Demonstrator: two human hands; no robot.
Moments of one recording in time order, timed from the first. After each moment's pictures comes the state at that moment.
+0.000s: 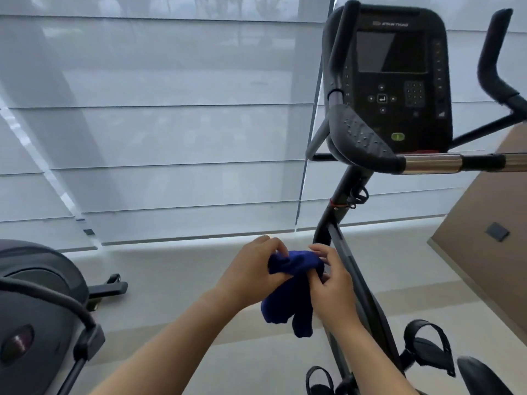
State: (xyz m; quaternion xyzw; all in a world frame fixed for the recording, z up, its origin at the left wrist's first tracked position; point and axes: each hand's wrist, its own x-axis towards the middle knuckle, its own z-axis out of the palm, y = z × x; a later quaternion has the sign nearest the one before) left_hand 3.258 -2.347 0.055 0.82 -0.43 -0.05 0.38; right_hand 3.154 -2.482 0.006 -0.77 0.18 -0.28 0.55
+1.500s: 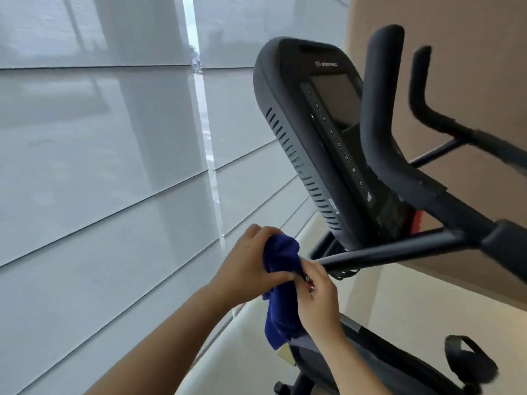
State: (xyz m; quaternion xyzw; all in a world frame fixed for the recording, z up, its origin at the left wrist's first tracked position) left_hand 3.761 -2.641 0.102 0.57 -0.72 -0.17 0.34; right_hand 3.612 -2.654 0.024 -0.66 0.41 -0.54 0.34
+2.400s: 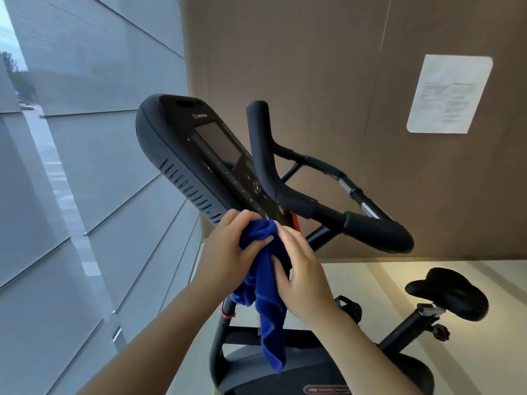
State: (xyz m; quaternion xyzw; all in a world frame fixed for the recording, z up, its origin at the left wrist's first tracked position) left_hand 3.719 -2.666 0.182 0.30 -0.82 -0.14 0.47; right_hand 3.582 -2.605 0.139 -0.68 0.53 -0.51 -0.01
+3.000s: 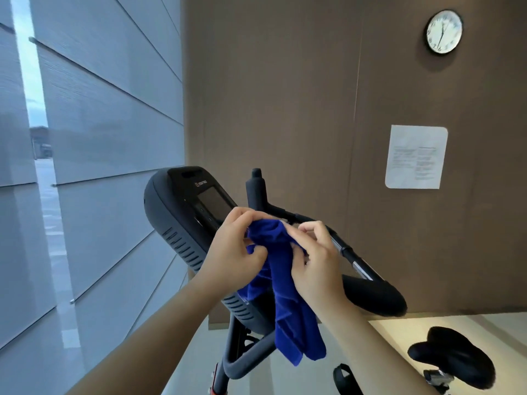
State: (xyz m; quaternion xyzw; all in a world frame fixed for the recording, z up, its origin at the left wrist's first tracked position) left_hand 3.713 -2.682 0.282 0.17 -0.82 -0.19 0.51; right_hand 3.562 -2.631 0.247 -0.61 0.49 -0.57 -0.26
